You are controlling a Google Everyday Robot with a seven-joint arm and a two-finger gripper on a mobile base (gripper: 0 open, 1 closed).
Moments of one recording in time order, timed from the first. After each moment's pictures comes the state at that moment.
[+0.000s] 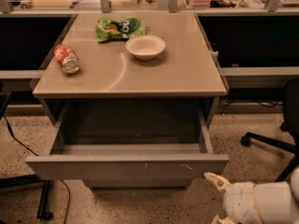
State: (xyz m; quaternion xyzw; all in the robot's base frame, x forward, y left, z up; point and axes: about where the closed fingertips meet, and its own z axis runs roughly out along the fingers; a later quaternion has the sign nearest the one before) arm 0.307 -0.136 0.670 -0.50 0.76 0.29 0.30
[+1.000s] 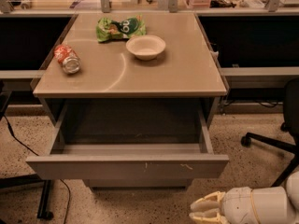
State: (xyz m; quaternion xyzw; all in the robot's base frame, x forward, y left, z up) arm 0.301 -0.131 0.644 -0.48 0.76 0.33 0.30
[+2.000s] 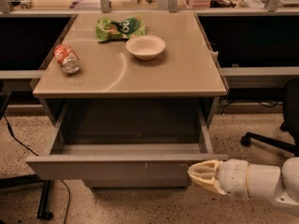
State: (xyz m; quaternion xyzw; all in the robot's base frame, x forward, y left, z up) arm 0.399 -0.139 0.661 -0.47 0.72 0.26 0.43
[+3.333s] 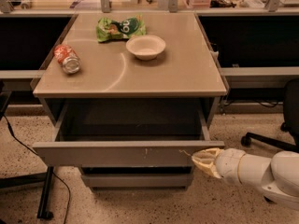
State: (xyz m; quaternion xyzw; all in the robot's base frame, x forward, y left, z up) arm 0.463 -0.164 0.638 -0.42 0.77 0.18 0.45
